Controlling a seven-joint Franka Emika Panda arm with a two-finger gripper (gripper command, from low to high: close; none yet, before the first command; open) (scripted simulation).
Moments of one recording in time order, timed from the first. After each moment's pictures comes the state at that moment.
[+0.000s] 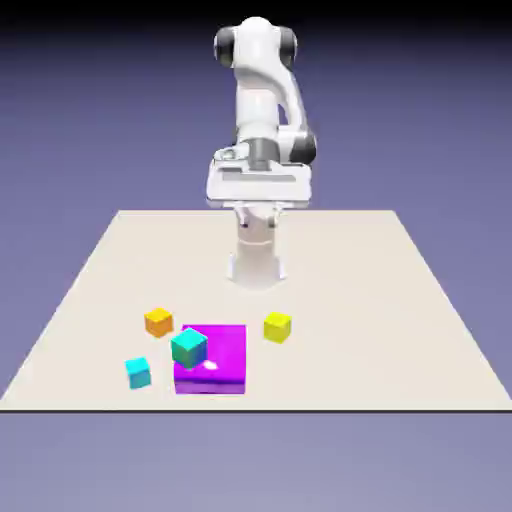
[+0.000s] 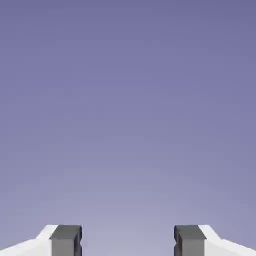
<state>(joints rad) -0.02 -0.53 -0.03 -2.82 0.00 3.04 0.75</state>
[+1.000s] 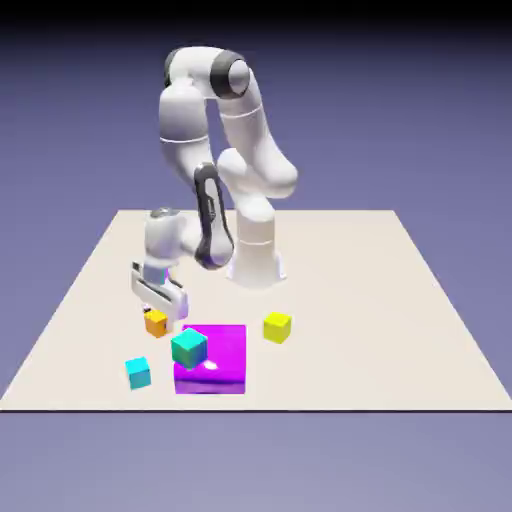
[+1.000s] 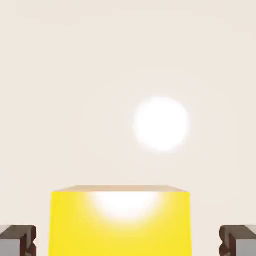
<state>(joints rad) -0.80 0.35 0.11 -2.85 0.22 3.37 0.65</state>
